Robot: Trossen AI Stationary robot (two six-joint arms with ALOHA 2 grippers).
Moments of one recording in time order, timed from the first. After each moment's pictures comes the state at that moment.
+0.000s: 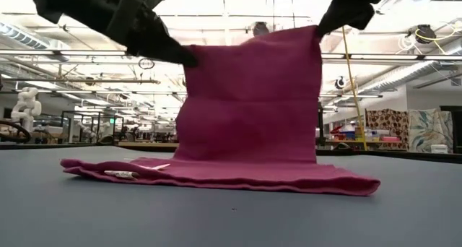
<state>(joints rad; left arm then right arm) -0.24 1.29 0.58 0.29 -0.42 0.08 0.31 1.28 1.09 -0.71 0.41 0.52</state>
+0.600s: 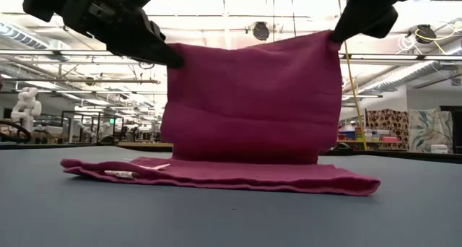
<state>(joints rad) -0.30 1.29 0.58 0.22 -0.26 0.02 0.48 1.42 1.09 -0.65 0.39 0.76</state>
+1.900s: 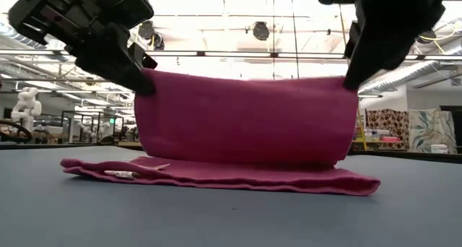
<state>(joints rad) -0.34 1.36 0.58 0.12 -0.10 -0.15 0.54 1.64 1.09 -0.51 0.28 0.84</state>
